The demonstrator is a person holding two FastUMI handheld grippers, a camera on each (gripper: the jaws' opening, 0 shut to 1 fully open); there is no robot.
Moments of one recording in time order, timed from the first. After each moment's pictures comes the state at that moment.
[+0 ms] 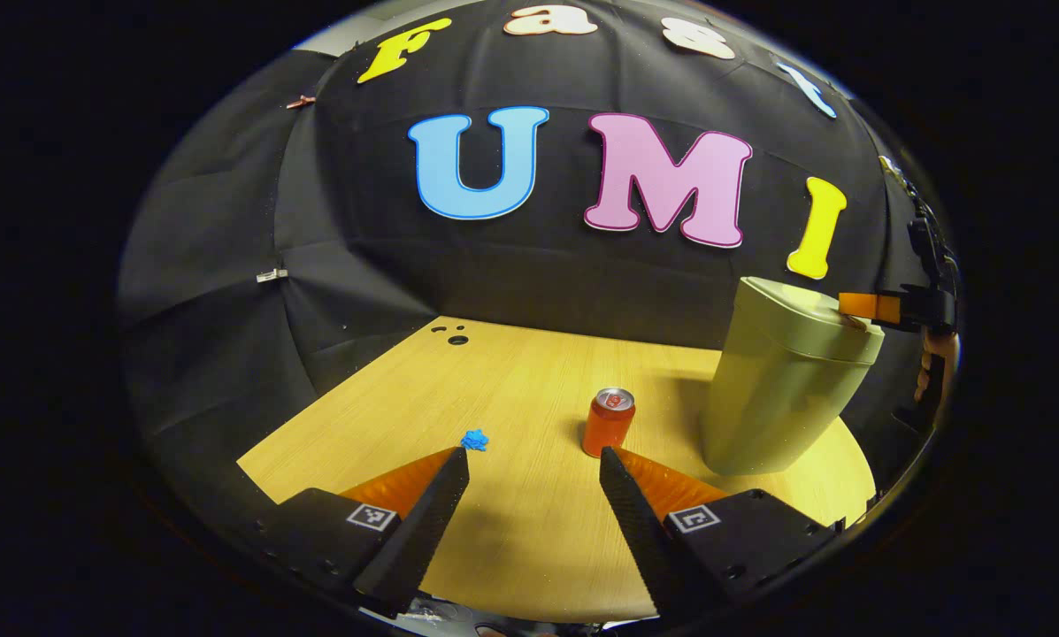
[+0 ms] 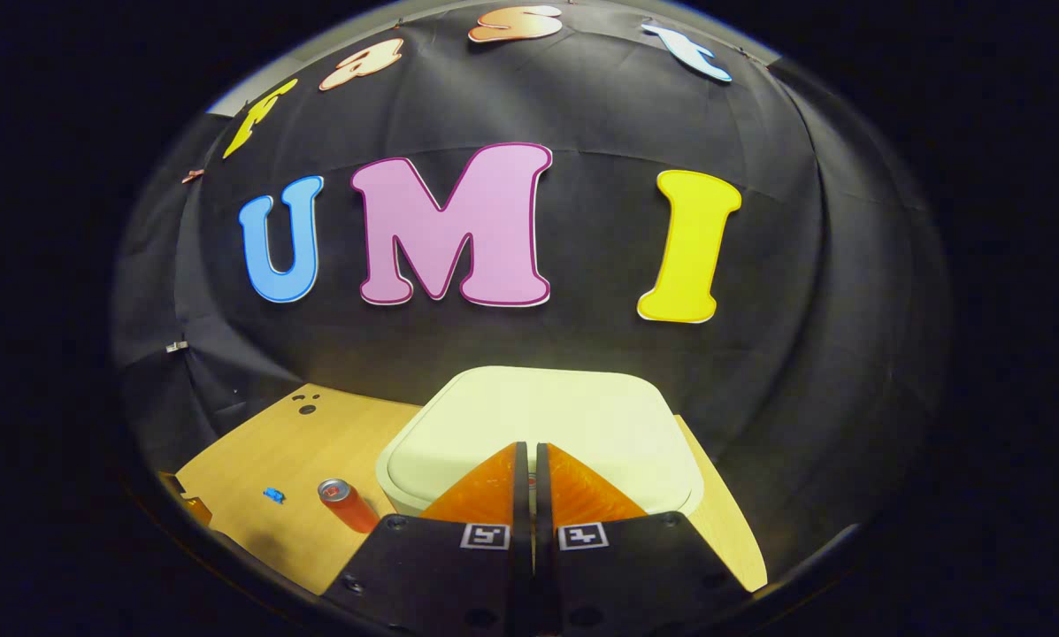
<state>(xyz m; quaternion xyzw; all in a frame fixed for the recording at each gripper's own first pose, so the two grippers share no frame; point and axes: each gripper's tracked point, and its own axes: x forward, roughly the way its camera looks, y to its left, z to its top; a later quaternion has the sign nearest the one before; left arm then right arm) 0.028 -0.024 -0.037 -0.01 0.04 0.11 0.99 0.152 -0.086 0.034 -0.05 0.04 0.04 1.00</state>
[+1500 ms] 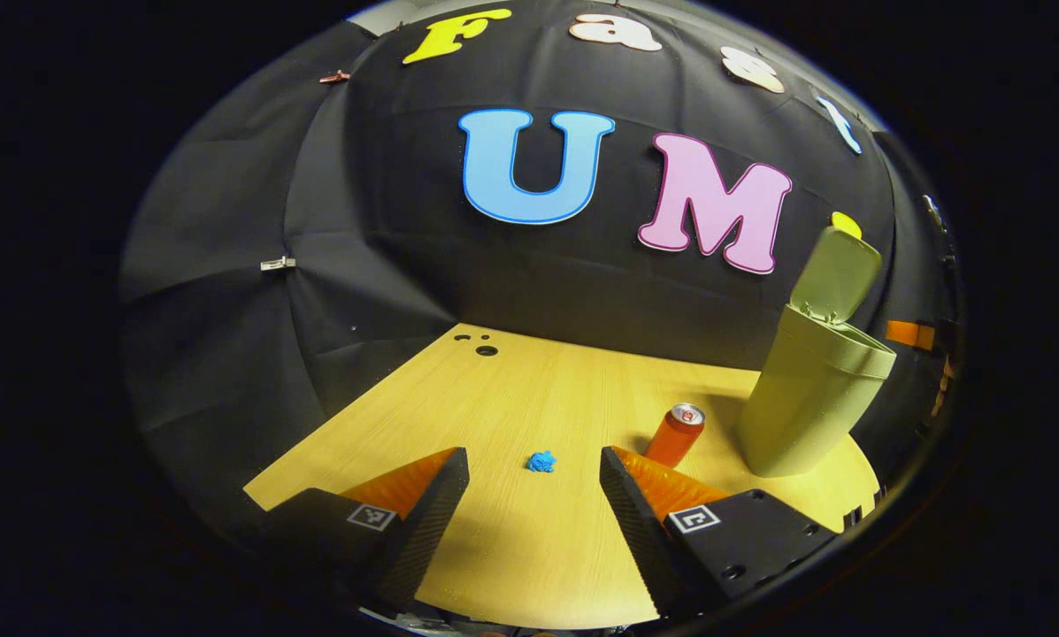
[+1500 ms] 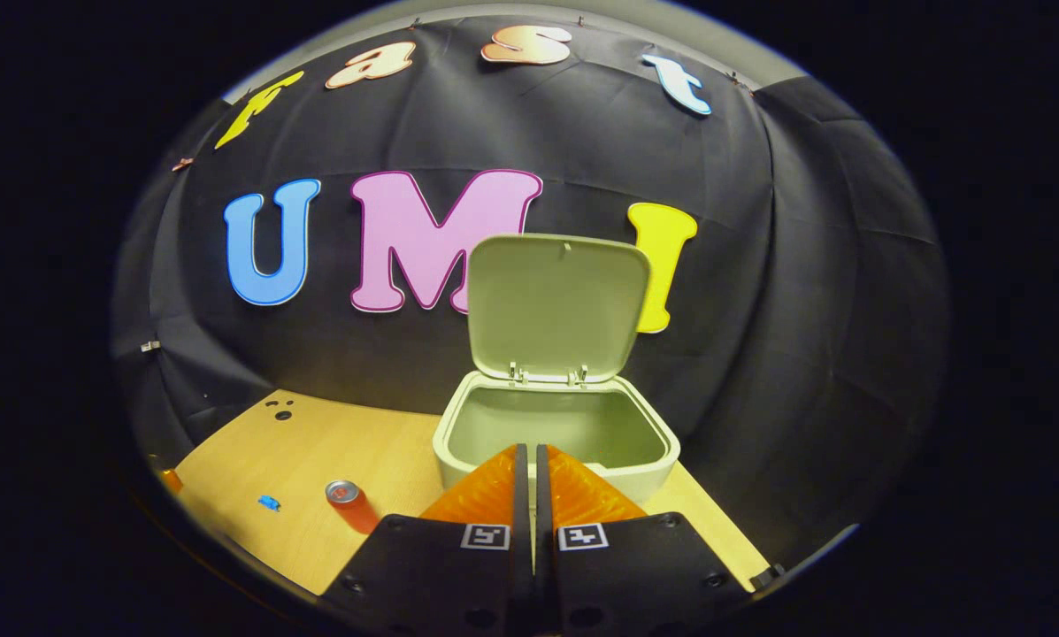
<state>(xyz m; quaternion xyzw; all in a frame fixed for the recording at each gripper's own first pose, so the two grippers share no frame) 0.024 0.114 -0.038 -0.04 0.02 0.08 1.00 0.081 -0.053 0.038 -0.05 0.02 -0.06 1.00</state>
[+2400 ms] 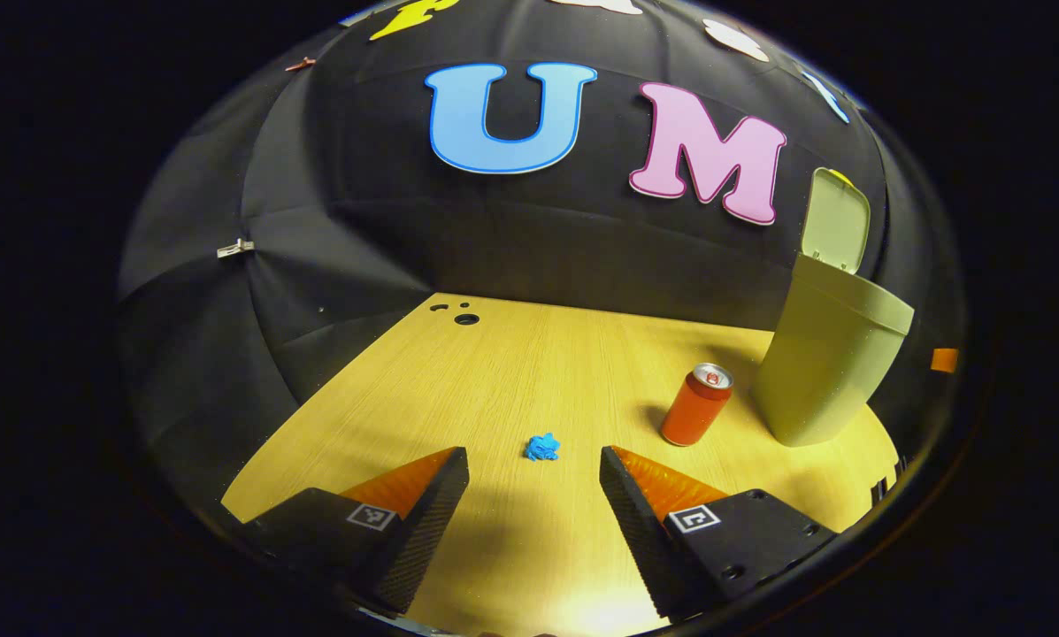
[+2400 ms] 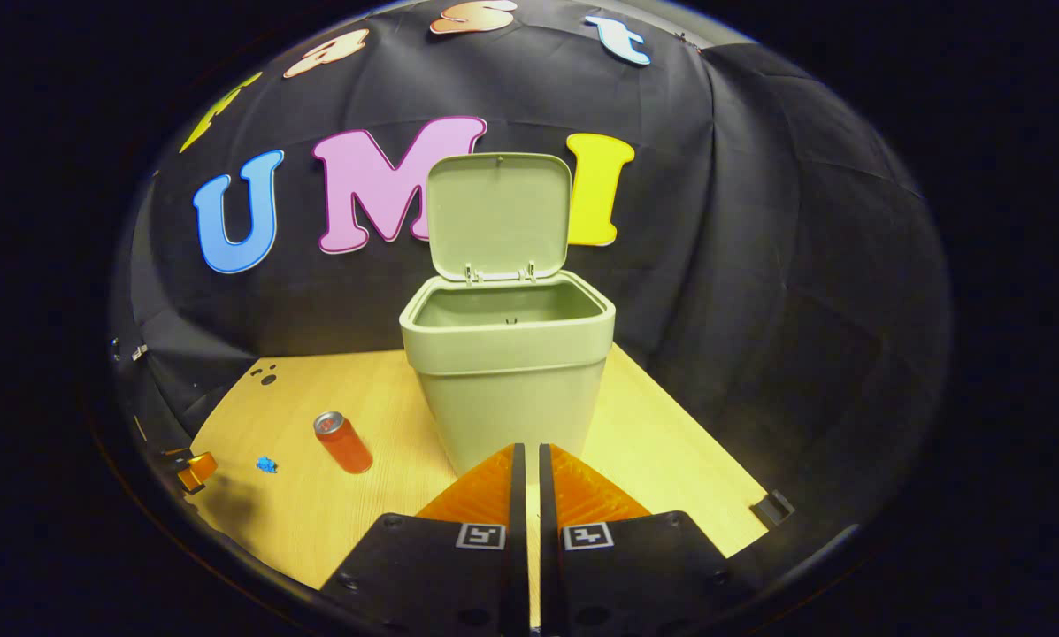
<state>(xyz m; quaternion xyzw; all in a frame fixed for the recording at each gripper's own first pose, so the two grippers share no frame) 0.105 0.126 -0.082 -0.01 0.08 0.04 1.00 0.003 -0.078 -0.052 0.00 0.13 -0.12 0.98</state>
